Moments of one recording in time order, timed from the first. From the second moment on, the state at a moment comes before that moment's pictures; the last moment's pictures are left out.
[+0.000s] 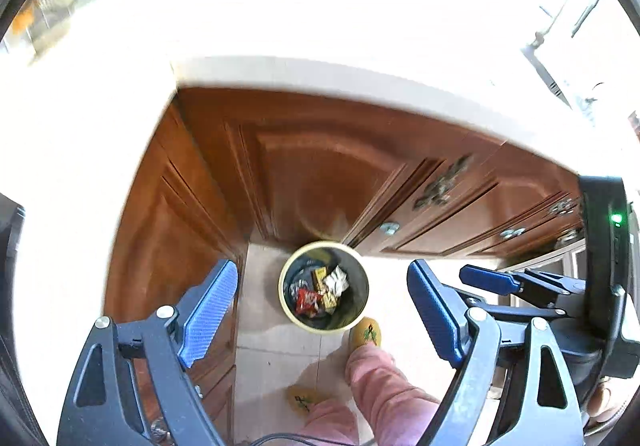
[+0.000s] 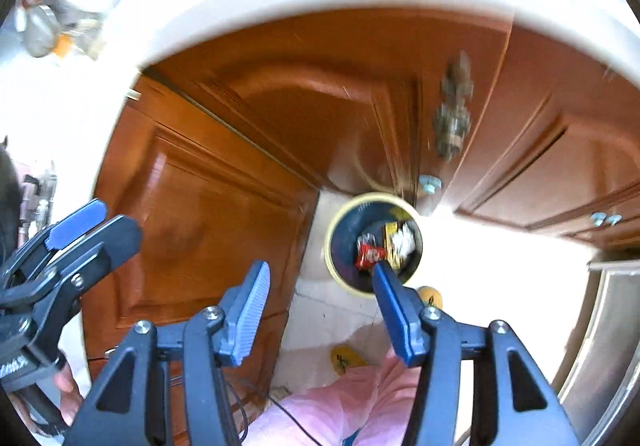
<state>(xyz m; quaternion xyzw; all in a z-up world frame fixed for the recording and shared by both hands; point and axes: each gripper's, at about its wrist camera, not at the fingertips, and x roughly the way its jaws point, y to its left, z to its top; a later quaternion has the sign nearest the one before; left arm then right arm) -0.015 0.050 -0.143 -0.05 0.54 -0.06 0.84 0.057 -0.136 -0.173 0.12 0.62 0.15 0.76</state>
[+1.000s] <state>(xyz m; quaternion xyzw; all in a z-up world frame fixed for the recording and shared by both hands) 0.138 0.030 0.050 -0.04 0.42 -0.04 0.91 0.215 -0.226 0.054 0.18 0.50 0.11 0.84</state>
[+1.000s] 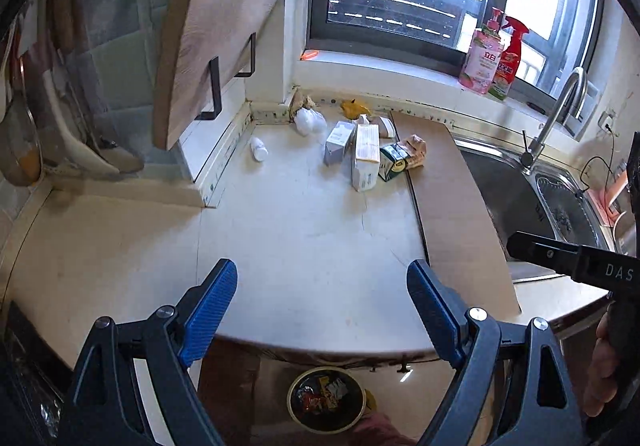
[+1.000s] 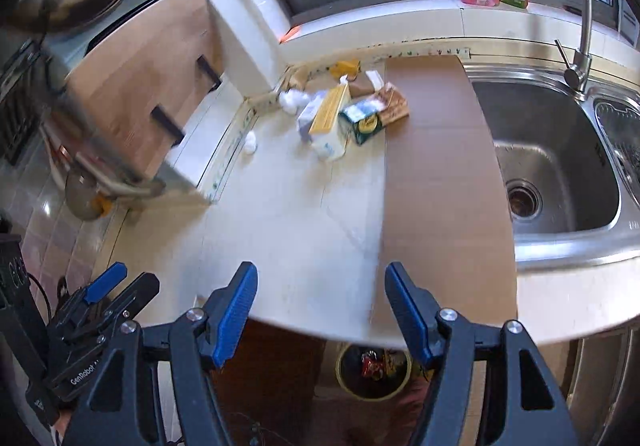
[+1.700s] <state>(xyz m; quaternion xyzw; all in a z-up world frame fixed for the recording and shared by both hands) 0.446 -0.065 -0.040 0.01 0.54 -0.05 0.84 0.457 -0.308 -0.039 0.27 0.58 0.09 0.77</state>
